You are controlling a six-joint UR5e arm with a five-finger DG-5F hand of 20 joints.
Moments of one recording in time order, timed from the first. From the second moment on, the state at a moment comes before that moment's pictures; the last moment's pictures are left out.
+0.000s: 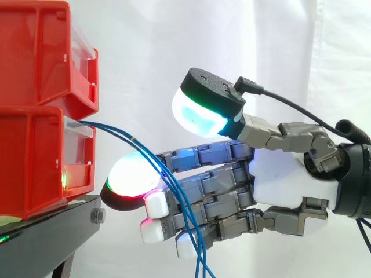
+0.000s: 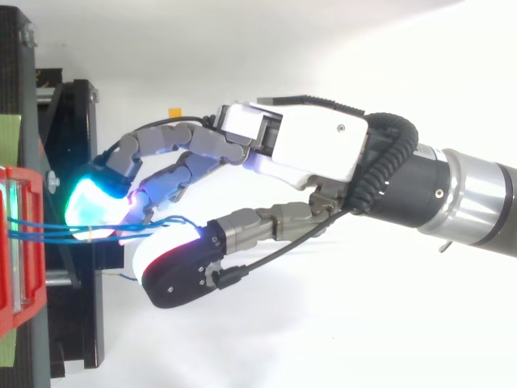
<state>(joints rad) 0.18 -2.32 -1.28 -2.53 -1.20 -0.23</state>
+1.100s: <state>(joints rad) 0.18 -2.34 -1.27 -2.49 -1.25 -0.16</state>
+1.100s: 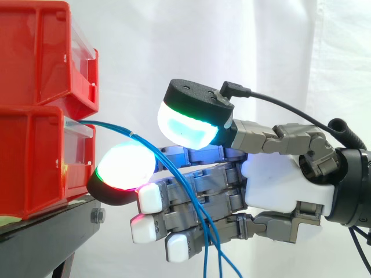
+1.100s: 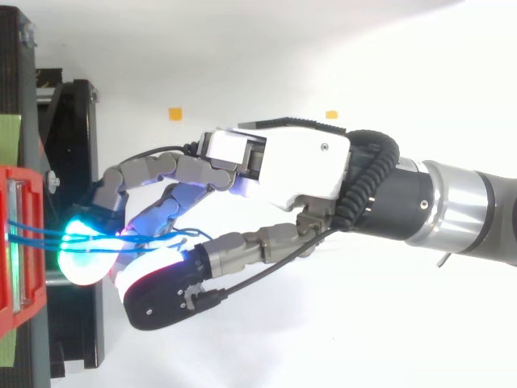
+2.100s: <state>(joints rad) 0.16 -2.40 -1.23 -2.44 -1.29 -0.17</state>
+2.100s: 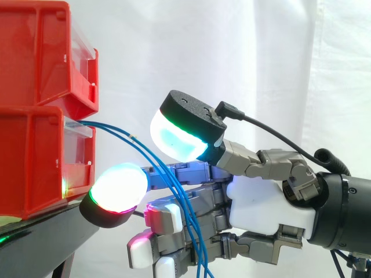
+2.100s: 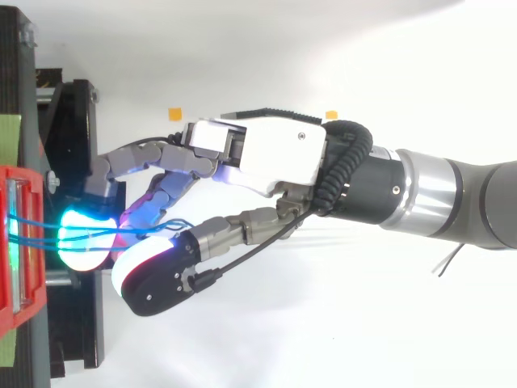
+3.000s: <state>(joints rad) 0.13 -2.40 -1.23 -2.44 -1.36 -0.17</state>
